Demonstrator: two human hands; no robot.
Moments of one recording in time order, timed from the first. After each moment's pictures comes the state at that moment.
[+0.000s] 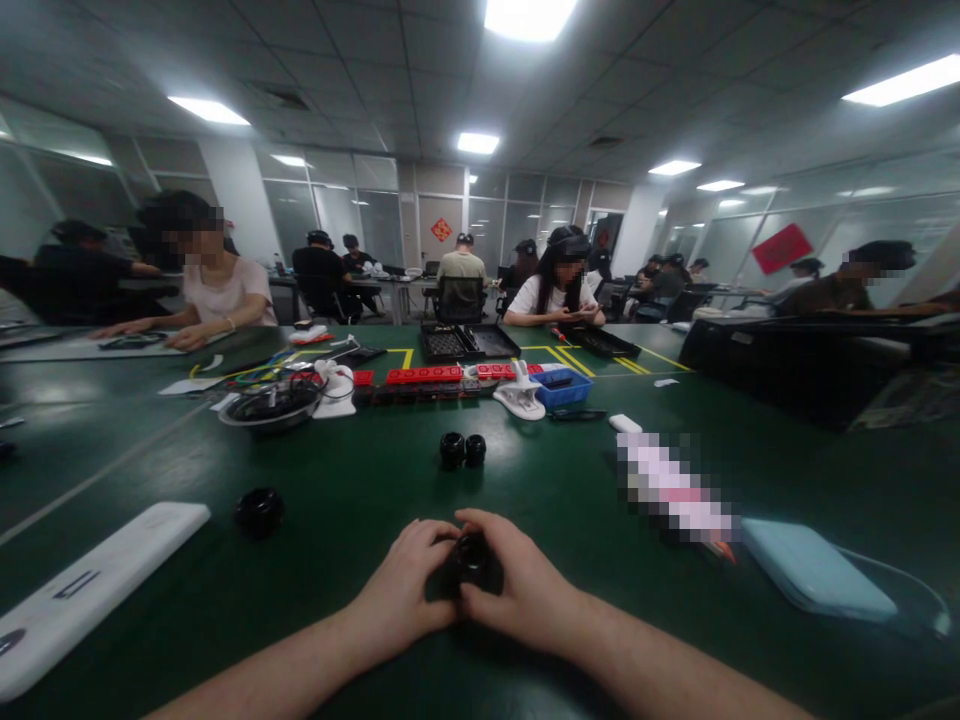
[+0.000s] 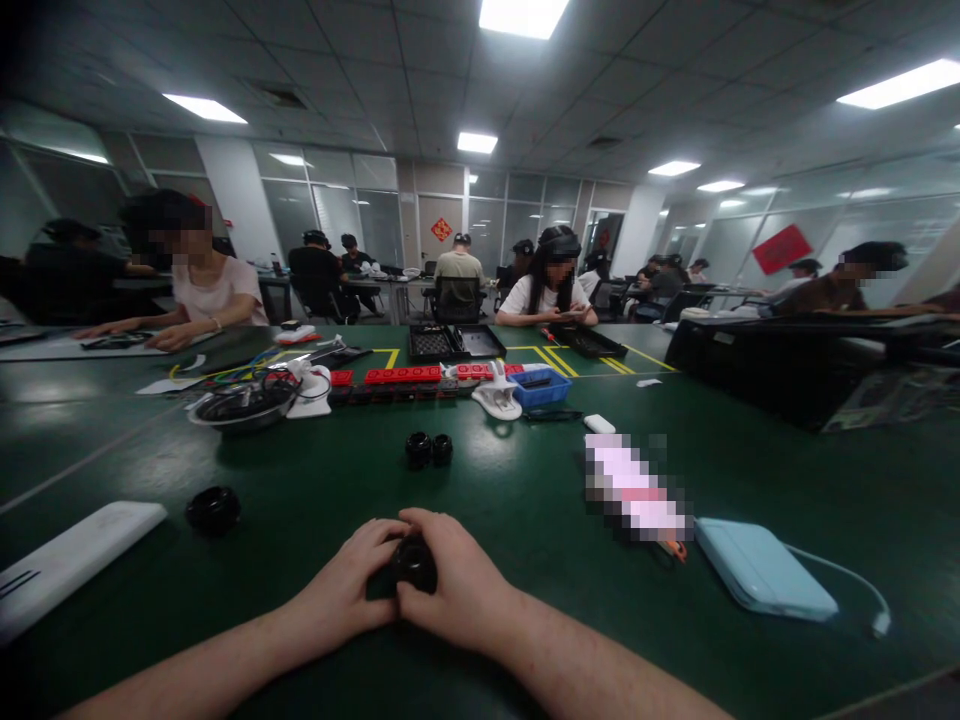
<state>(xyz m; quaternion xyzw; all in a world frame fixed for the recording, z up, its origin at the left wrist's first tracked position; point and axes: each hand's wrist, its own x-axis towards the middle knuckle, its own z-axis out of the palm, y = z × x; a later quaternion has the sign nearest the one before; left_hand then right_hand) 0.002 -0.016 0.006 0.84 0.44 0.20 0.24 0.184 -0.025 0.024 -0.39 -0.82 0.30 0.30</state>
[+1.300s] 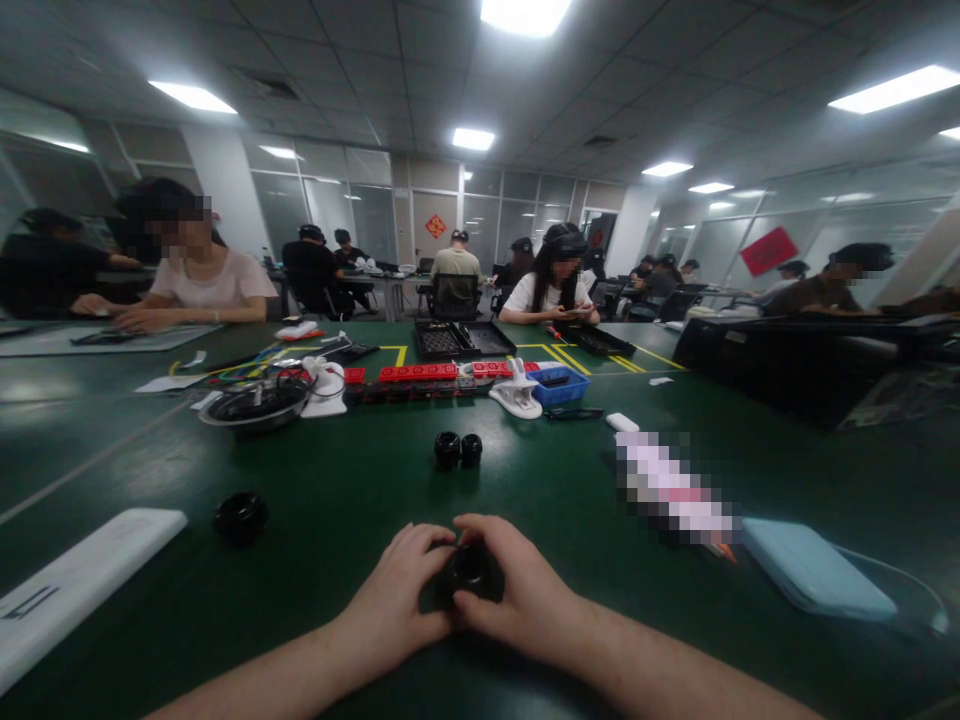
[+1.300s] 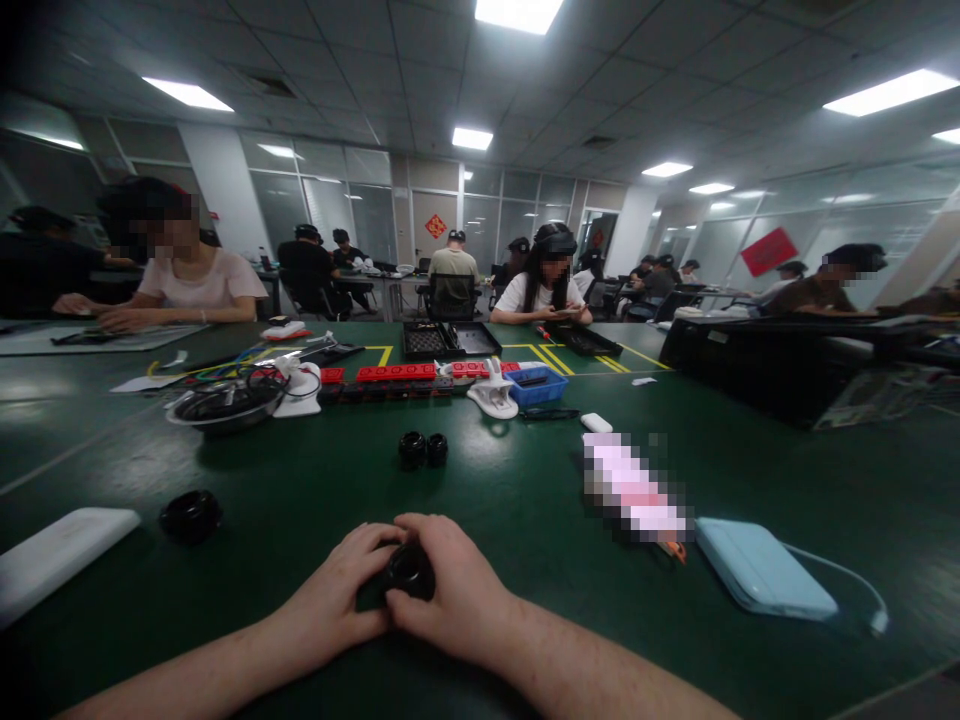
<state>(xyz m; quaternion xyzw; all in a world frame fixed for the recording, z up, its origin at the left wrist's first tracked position) 0.002 -0.015 0.004 0.84 0.44 0.20 0.24 0.185 -0.022 0.018 -0.39 -0.81 0.29 0.31</state>
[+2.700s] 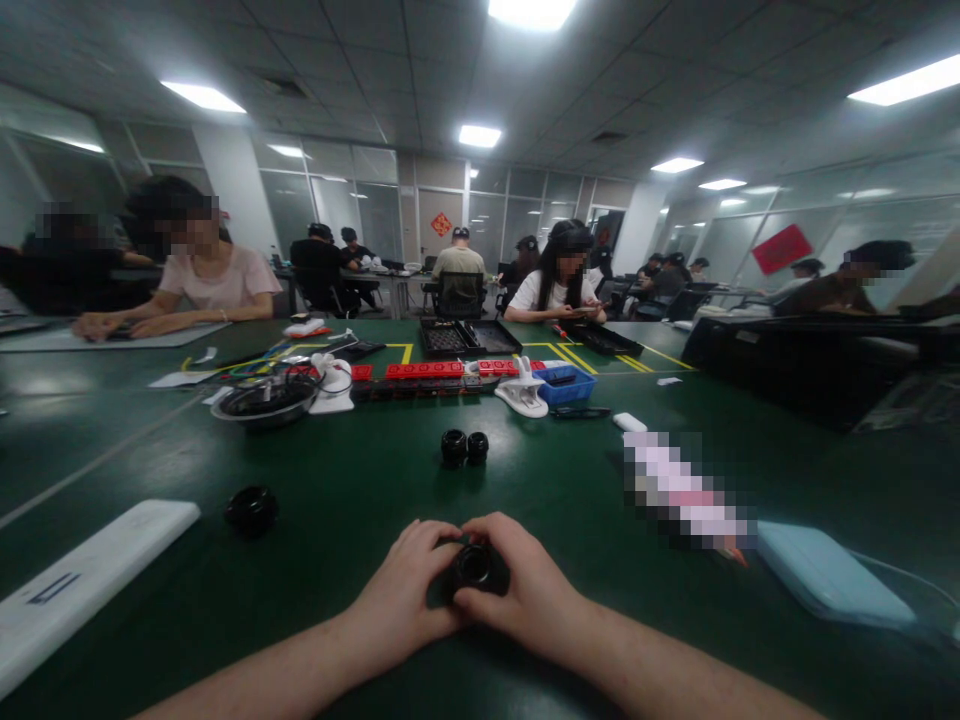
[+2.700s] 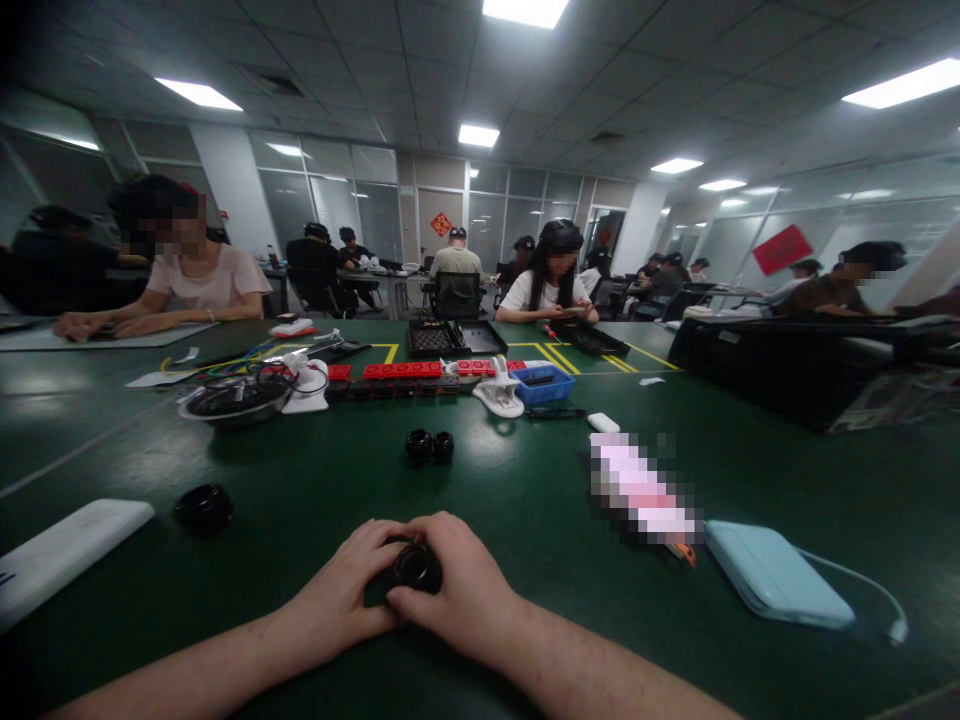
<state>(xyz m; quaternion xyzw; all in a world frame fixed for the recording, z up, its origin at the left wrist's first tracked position) 0.002 -0.013 0.002 0.85 0.43 0.20 0.22 0.182 -0.020 0.019 -0.42 -0.81 0.28 0.31</state>
